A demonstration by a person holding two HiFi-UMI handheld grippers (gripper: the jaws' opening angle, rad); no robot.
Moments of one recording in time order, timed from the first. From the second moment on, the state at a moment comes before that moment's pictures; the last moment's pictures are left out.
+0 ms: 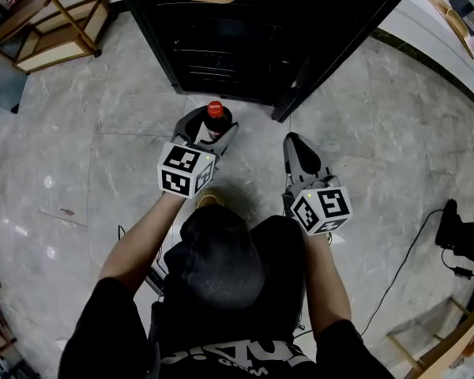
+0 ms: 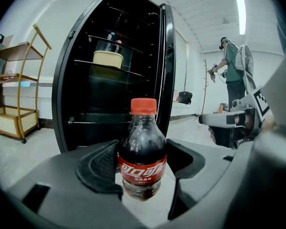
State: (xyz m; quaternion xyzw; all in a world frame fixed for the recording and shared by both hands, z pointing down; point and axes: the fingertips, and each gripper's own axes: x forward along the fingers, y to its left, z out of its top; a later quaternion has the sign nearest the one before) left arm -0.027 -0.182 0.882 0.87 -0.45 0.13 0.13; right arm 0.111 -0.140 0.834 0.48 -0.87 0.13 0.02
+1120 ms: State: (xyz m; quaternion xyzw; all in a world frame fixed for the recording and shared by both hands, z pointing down) left arm -0.047 -0.201 1.063 0.85 -0.48 0.15 0.17; right arm 0.114 -0.154 0.868 0.50 -0.86 0.14 0.00
